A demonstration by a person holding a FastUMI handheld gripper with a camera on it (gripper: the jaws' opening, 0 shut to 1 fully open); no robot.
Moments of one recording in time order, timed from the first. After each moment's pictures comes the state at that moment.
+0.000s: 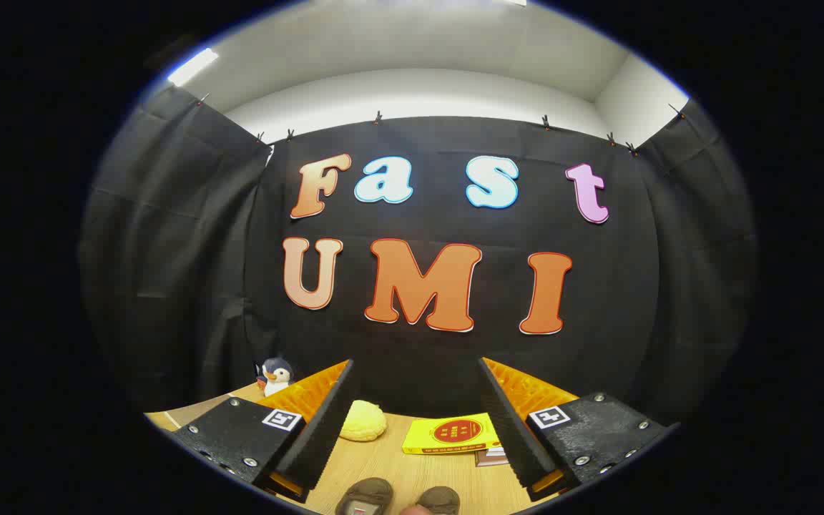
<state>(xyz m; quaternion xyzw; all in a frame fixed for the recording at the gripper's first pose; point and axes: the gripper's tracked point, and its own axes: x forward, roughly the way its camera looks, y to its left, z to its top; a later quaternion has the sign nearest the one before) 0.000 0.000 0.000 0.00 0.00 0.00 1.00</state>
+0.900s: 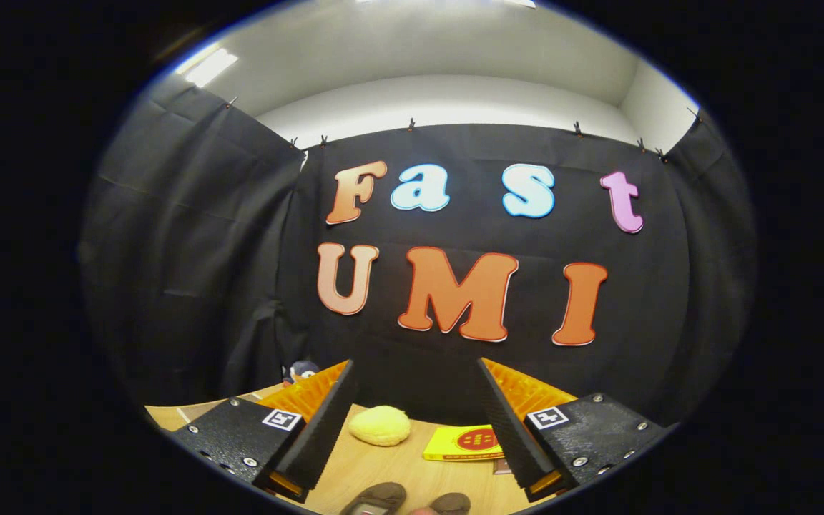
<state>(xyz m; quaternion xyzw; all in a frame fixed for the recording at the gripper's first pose) 0.004 0.047 -0.014 0.00 0.00 0.09 1.00</state>
